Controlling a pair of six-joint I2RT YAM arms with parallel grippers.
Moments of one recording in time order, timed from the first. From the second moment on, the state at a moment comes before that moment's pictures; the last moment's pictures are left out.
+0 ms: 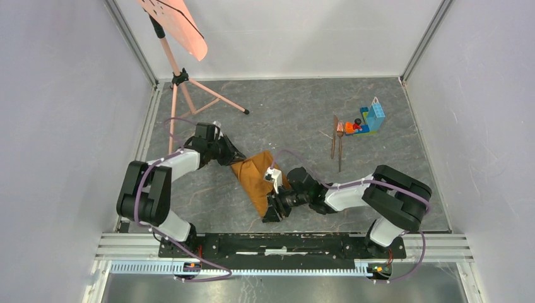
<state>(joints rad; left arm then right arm) -0.21 1.58 0.74 -0.03 0.42 -0.77 1.00 1.64 0.53 0.53 -0.56 0.42</state>
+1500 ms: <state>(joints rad) -0.25 1.21 0.79 -0.29 0.42 -0.66 0.59 1.46 0.54 0.16 -0.38 0.21</state>
